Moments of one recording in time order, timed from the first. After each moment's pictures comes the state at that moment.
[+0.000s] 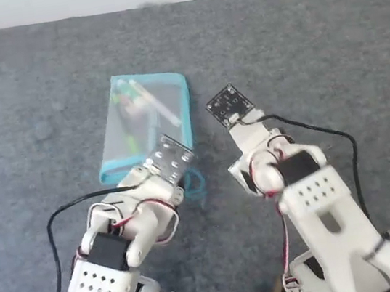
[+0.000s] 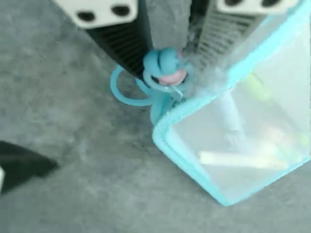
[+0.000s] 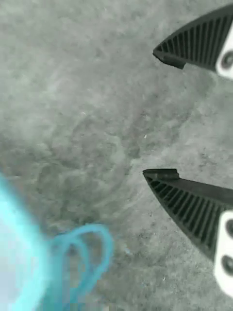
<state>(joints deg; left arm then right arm) 15.4 -69.8 72.1 56.9 -11.9 -24.4 -36.6 48.6 59.9 12.4</state>
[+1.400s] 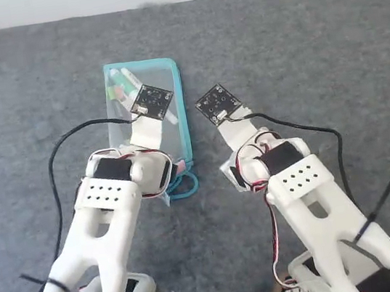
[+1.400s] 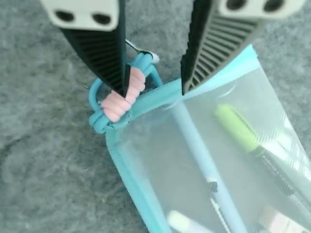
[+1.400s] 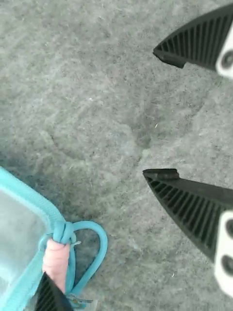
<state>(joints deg) 7.1 -26.5 49.8 58.2 -6.1 -26.9 -31.2 47.4 56.2 11.6</state>
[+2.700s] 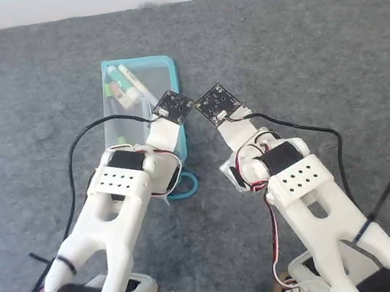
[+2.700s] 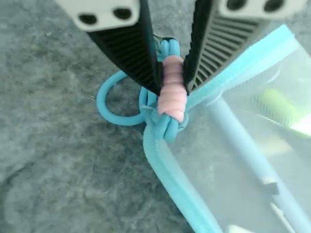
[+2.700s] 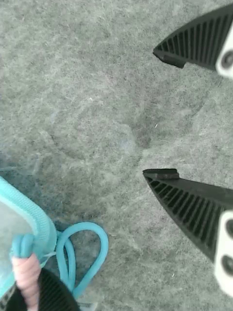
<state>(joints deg) 10.1 -18.5 47.8 57.1 -12.2 -27.0 -31.2 47.4 56.2 11.6</state>
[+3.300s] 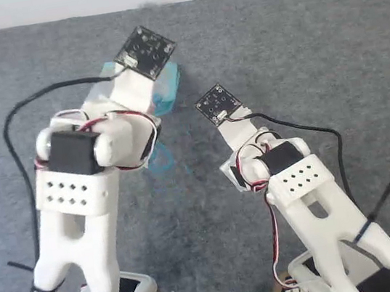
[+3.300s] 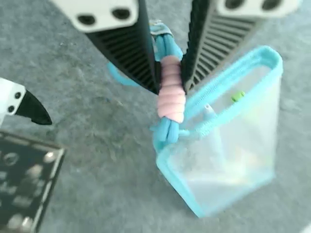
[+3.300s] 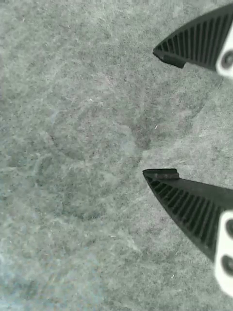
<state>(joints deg) 9.3 -25.2 4.2 91.5 -15.1 -26.9 -31.8 47.4 56.2 12.1</state>
